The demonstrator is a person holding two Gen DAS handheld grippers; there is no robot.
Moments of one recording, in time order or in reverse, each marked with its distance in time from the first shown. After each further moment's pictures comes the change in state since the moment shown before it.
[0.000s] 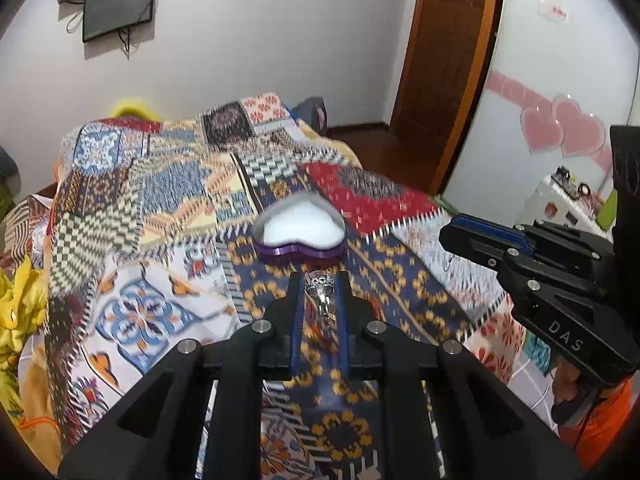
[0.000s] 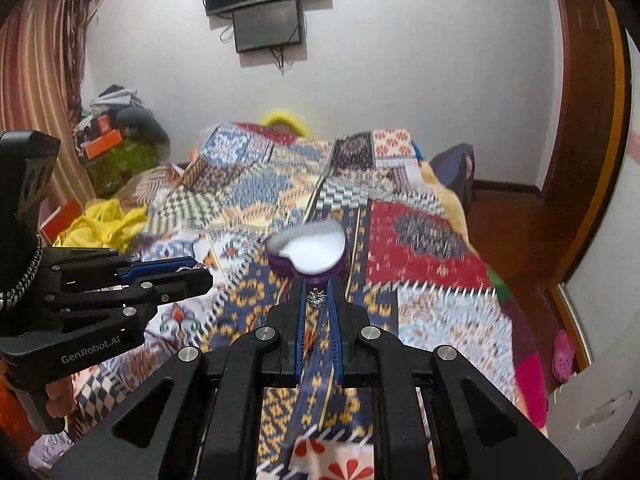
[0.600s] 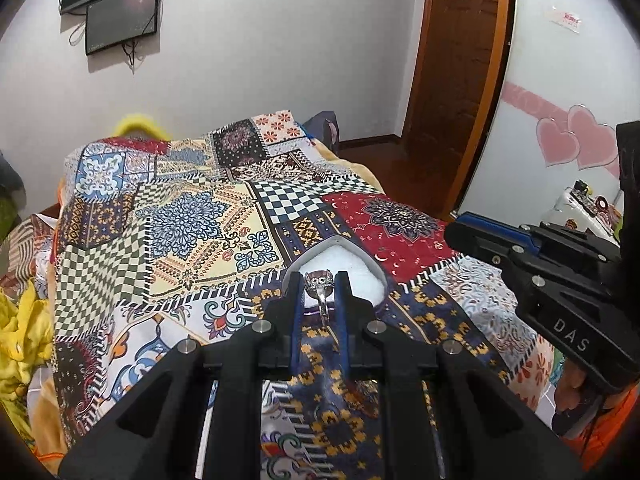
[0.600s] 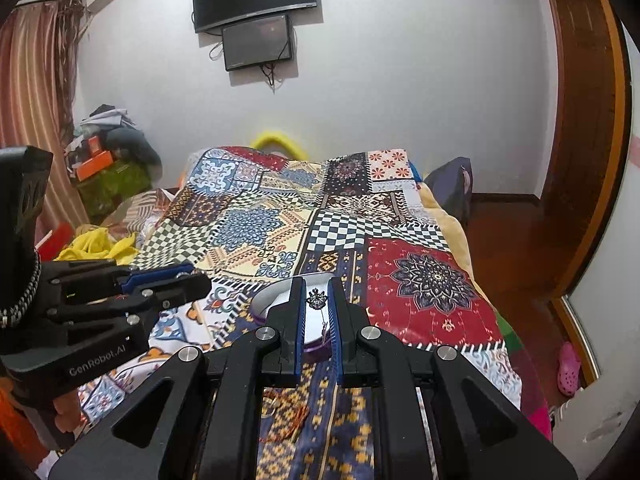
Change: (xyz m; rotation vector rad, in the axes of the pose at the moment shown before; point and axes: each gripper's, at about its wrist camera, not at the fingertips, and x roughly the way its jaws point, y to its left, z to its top) left arm 0.043 0.030 0.038 0.015 -0.024 0.041; right arm 0.042 -0.007 0.029 0.028 -0.049 -0.017
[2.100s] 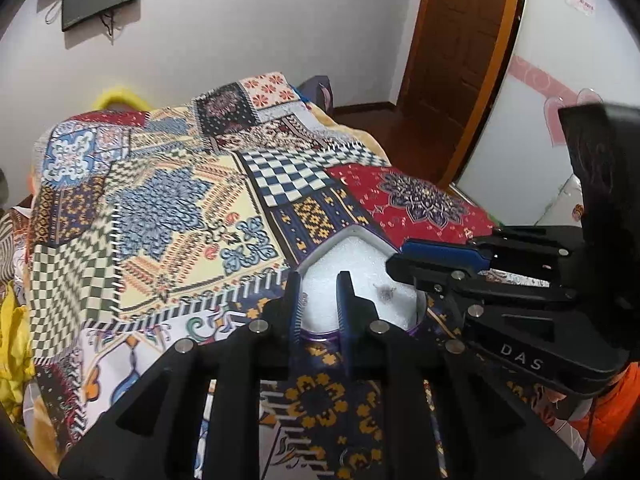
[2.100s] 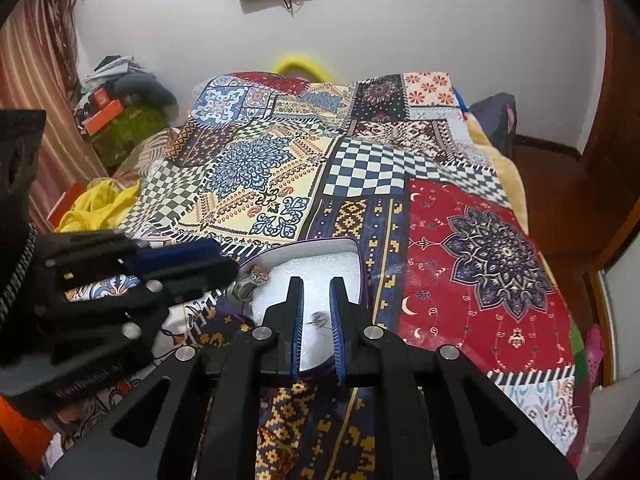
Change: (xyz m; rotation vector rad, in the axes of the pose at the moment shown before) left arm 0.060 0.020 0.015 0.006 0.121 -0.039; right arm 0.084 -0.019 0.004 -0.019 0.280 0.132
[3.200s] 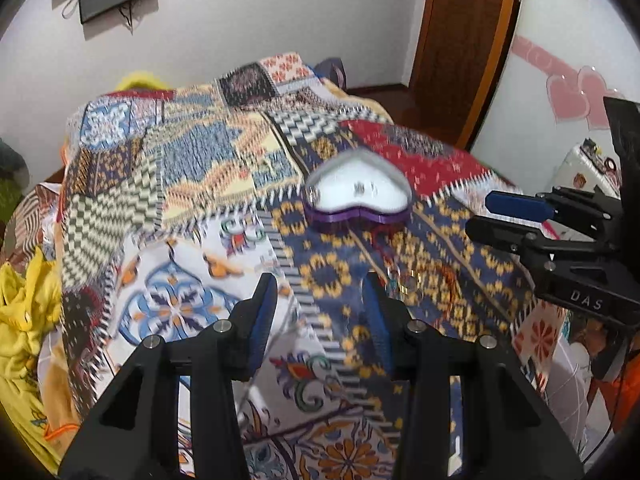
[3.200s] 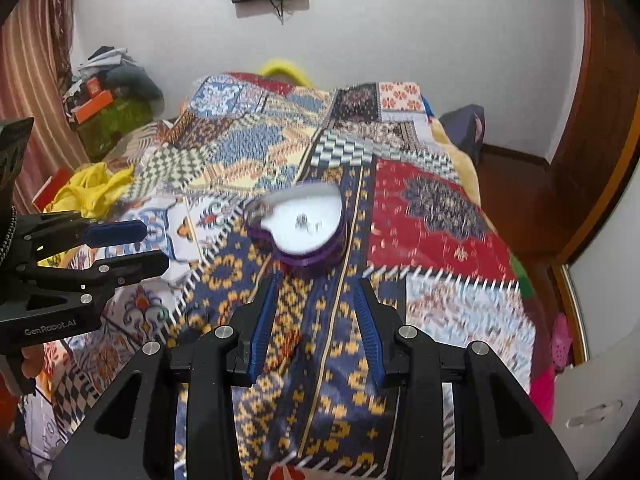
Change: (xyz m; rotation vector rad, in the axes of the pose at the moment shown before) left arm -0.053 -0.008 -0.072 0.007 0.084 0.061; right arm -0.049 0.019 -0.052 -0.019 -0.012 -0.115
